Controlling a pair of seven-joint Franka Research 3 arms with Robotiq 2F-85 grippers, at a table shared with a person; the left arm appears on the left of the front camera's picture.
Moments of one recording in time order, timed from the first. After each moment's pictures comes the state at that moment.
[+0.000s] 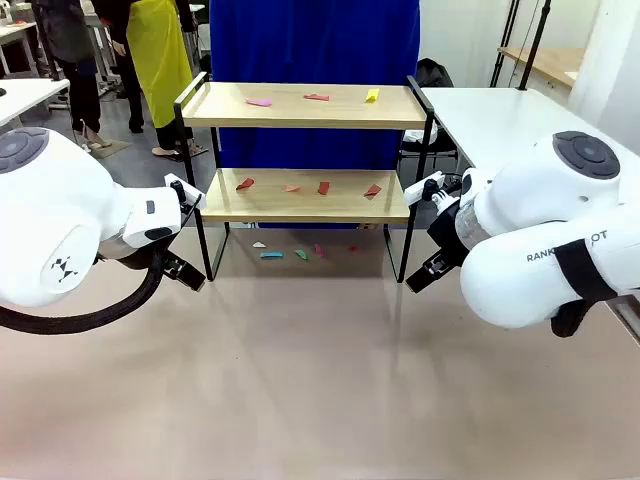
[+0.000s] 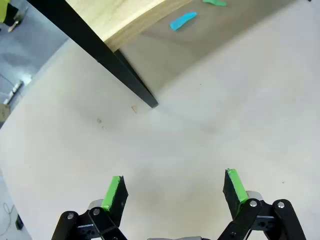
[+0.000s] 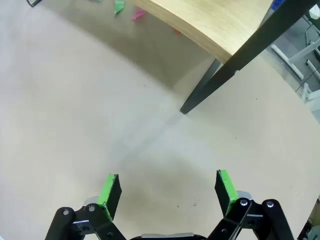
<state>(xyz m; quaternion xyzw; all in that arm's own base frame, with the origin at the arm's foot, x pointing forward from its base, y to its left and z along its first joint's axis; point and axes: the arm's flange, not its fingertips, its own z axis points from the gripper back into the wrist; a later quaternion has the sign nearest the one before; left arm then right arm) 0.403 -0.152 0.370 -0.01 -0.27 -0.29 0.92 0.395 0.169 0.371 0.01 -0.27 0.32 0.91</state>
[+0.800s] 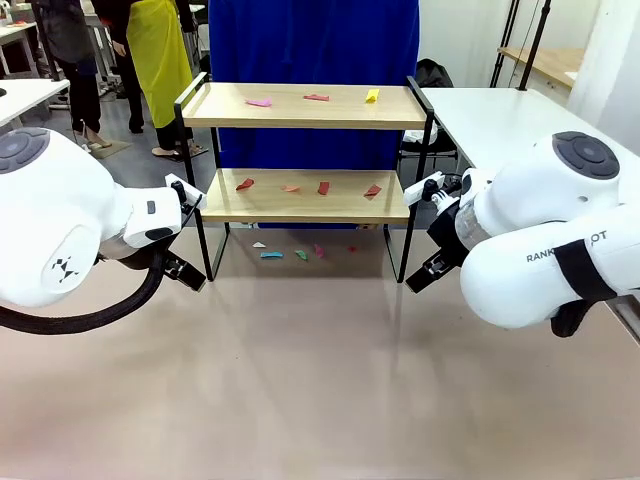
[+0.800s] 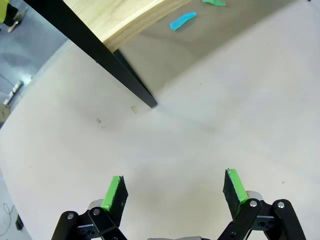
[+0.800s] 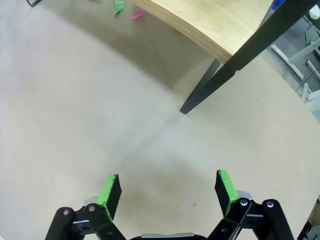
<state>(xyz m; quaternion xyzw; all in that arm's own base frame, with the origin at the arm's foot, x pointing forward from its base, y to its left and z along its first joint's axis) 0.403 -0.152 0.370 -0.01 -0.27 -0.29 0.92 0.395 0.169 0.371 0.01 -0.27 0.32 0.91</state>
